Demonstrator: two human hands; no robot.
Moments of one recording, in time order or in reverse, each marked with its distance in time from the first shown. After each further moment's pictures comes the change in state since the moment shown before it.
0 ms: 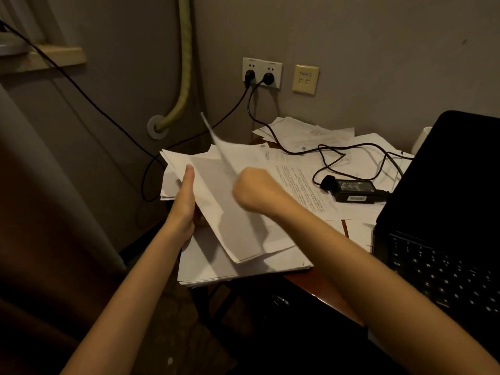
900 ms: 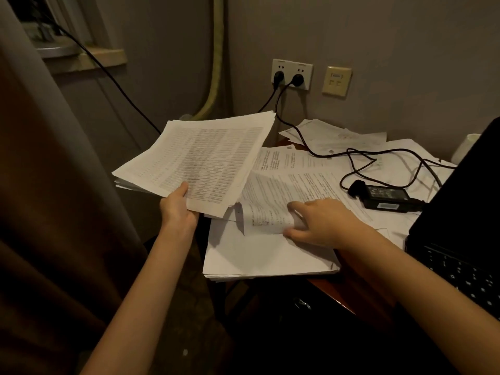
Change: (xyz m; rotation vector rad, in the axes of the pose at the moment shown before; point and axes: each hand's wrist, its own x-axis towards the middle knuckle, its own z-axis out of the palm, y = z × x) left_hand 0.015 -0.003 -0.052 -0.637 0.393 0.012; right_hand 0.025 0.115 0.019 -0.682 0.020 -0.458
